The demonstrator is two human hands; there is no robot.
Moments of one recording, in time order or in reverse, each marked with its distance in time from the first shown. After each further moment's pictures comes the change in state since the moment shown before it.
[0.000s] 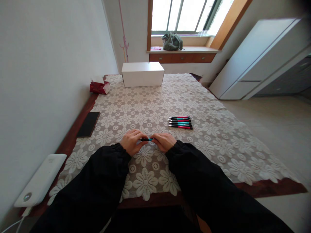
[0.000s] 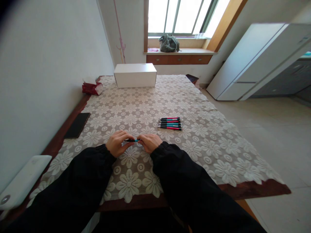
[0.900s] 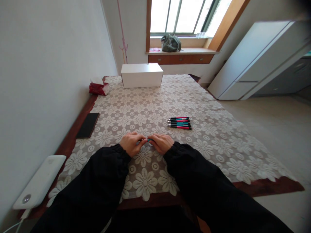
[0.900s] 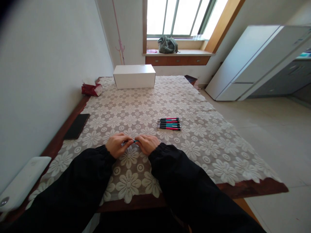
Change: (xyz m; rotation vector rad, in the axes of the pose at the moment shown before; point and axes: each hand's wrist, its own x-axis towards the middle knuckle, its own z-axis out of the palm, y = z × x) left_hand -0.001 0.003 0.003 0.027 -0.031 -0.076; right_hand 0.000 -0.013 0.002 -0.071 0.062 -0.044
